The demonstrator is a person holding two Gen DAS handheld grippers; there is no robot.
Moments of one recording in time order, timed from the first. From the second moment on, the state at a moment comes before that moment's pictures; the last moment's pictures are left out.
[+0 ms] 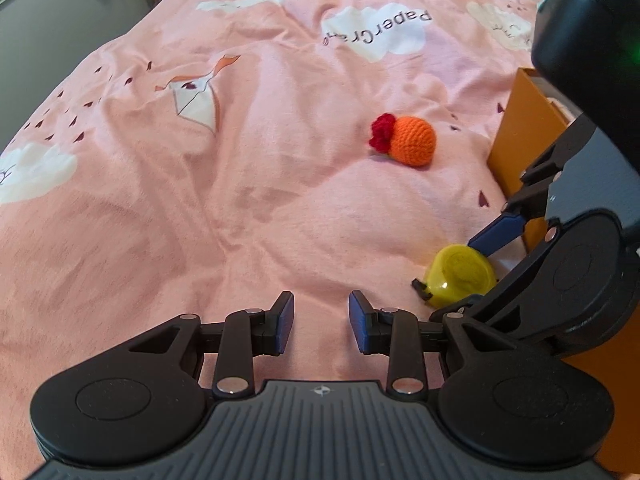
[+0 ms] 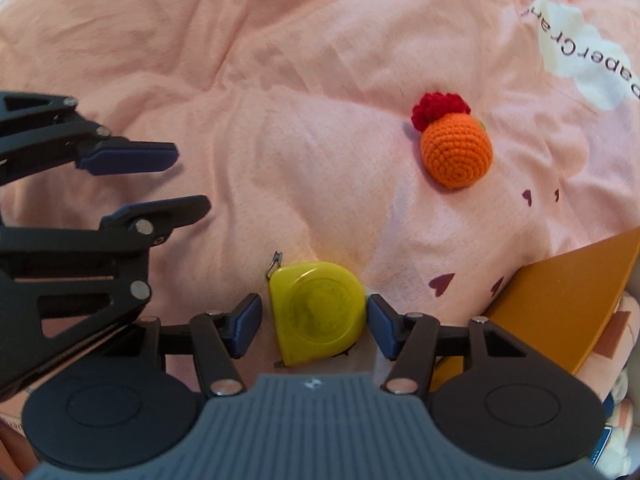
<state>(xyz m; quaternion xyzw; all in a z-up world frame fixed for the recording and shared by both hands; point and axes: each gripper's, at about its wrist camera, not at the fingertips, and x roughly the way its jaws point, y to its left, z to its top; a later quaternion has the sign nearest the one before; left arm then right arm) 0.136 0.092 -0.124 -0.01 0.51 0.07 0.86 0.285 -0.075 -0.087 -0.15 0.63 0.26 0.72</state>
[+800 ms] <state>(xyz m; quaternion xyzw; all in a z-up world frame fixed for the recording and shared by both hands) 0.136 0.092 -0.122 -0.01 0.51 0.06 0.86 0.261 -0.068 -0.075 -0.18 0.62 0.25 0.72</state>
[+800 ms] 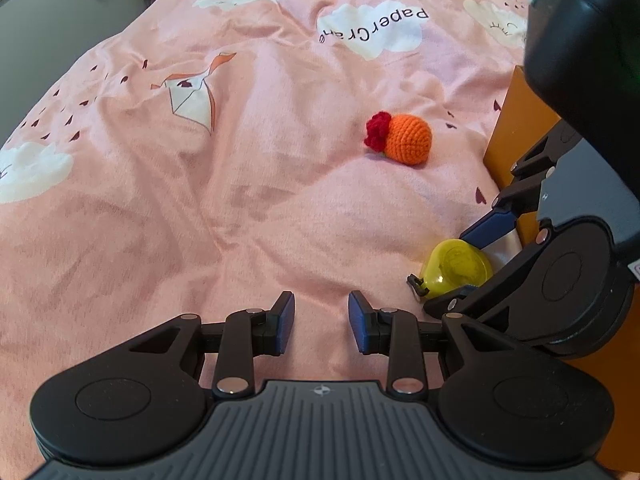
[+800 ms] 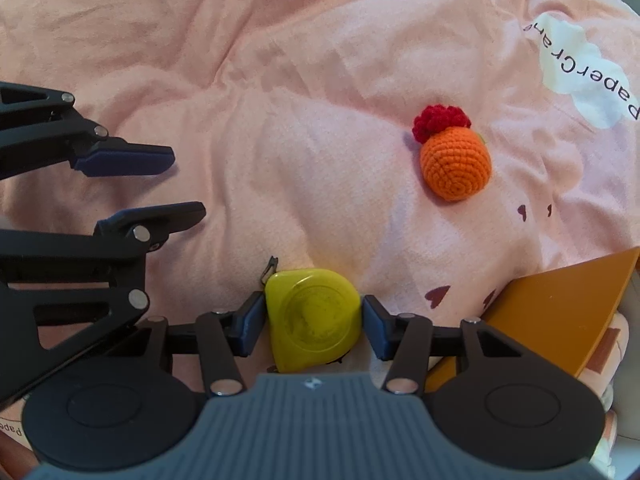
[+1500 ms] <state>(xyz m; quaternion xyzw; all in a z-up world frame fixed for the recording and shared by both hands) 0.188 0.091 -0.091 0.00 0.46 -0.04 0.89 0.309 -0.112 -0.021 -0.24 0.54 0.24 0.77</state>
